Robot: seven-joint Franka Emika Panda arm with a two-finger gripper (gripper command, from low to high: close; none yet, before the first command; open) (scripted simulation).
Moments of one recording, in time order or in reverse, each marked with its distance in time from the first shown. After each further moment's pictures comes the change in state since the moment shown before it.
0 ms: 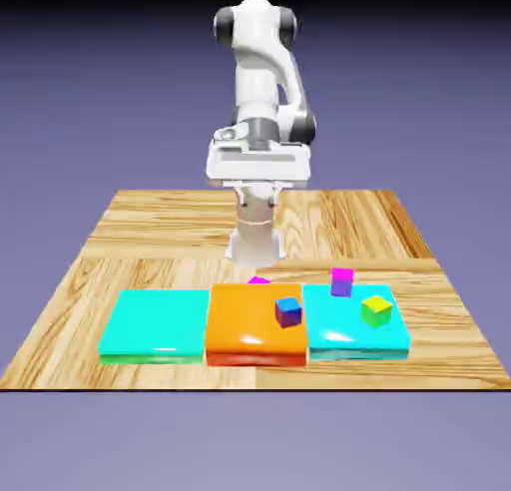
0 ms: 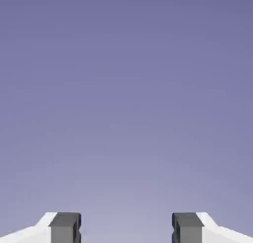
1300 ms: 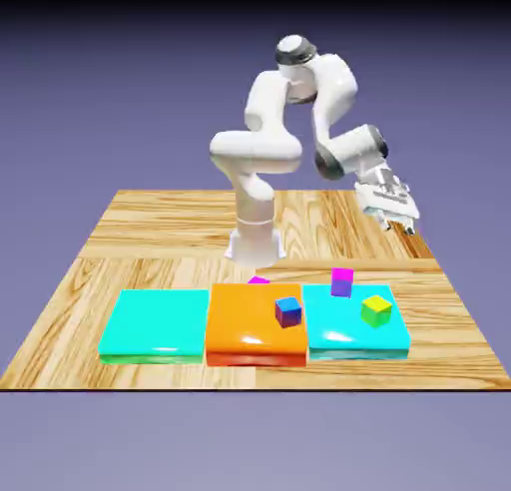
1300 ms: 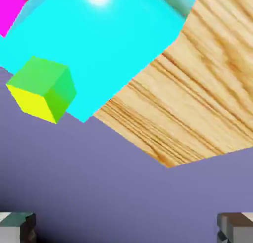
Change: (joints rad) arm -0.229 -0.489 1.413 0.026 -1.548 0.259 -1.050
